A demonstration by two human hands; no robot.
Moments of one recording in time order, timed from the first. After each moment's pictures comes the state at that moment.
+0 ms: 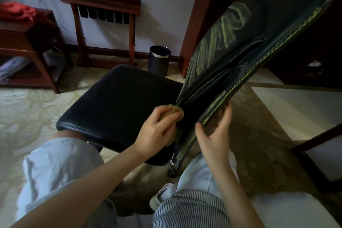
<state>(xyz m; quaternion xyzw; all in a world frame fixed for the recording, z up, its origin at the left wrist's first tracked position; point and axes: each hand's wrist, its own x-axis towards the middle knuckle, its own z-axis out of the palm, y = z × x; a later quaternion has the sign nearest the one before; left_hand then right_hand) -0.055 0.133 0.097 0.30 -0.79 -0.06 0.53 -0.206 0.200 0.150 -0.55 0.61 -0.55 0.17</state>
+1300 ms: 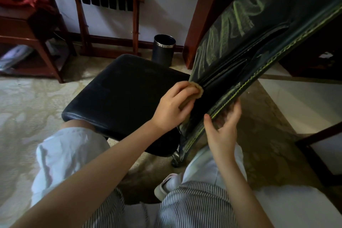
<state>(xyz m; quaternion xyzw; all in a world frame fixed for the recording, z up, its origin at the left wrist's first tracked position) -0.077 0.102 0.122 0.26 -0.77 -0.12 0.57 -0.206 0.191 0.134 -0.52 0.63 -0.56 0.15</state>
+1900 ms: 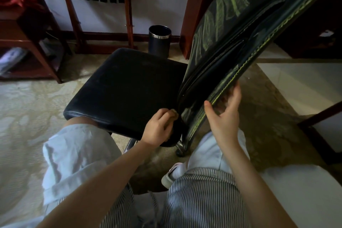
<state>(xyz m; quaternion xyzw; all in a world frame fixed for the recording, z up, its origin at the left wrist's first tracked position) -0.050 0.127 0.007 0.38 -0.81 -0.17 0.42 -0.207 0.194 0.136 -0.52 0.64 -0.55 0.14</state>
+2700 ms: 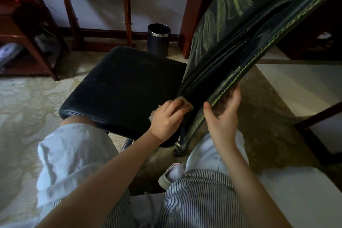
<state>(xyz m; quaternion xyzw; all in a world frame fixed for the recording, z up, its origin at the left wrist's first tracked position) -0.076 0.112 0.038 0.26 -0.82 0.02 0.51 -0.203 0.194 0.136 -0.51 0.65 -0.55 0.13</state>
